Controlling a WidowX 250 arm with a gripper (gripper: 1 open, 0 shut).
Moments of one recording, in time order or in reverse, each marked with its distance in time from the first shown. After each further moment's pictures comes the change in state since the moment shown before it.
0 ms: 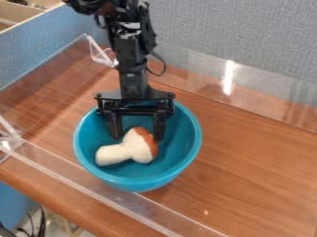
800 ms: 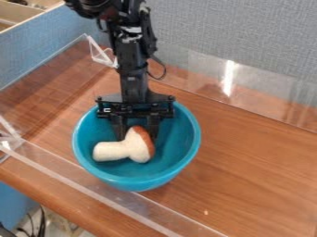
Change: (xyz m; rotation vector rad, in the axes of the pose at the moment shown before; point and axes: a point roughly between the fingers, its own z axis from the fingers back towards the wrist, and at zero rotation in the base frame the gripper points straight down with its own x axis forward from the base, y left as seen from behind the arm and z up) arm 0.002 0.000 -0.006 0.007 0.017 0.014
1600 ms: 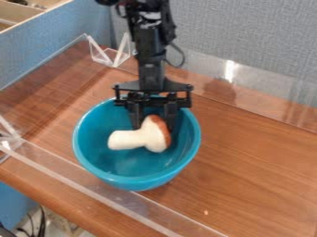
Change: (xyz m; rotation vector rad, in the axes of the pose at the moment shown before) arm 0.003 -0.033 0.017 -0.010 -0.013 -0.071
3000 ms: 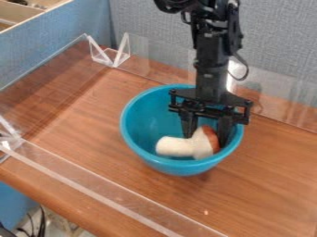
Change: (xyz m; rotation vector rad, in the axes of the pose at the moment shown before) arm -0.017 -0.064 -0.005 -0.013 0.004 -0.258
